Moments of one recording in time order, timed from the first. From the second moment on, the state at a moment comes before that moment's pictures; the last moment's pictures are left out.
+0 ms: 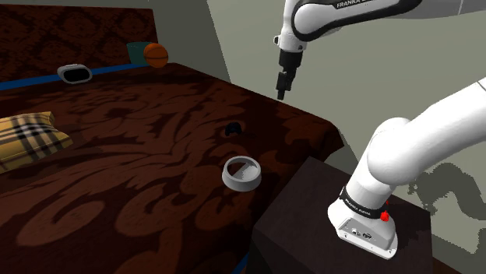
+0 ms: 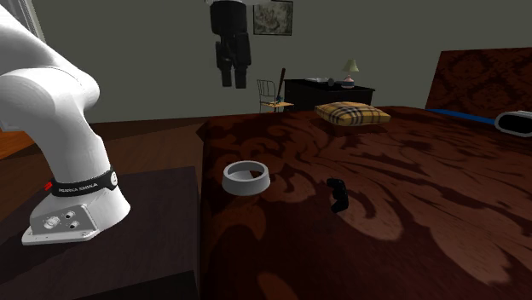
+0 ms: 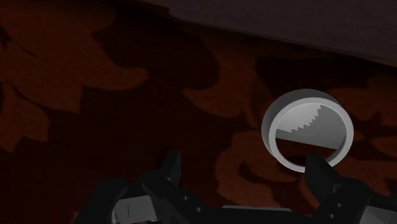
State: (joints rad) arm 0.01 -0.56 -0.16 -2.42 -0.15 1.88 -0.27
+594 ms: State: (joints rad) arm 0.05 -0.23 -0.25 -2.34 -0.11 2.17 -0.47
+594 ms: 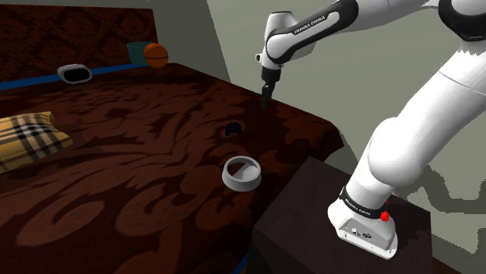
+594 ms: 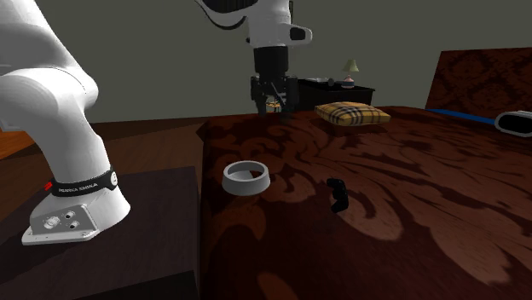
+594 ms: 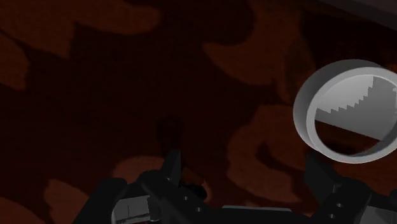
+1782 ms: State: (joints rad) arm -0.02 0.49 -0.21 -1.84 0.17 2.41 -0.93
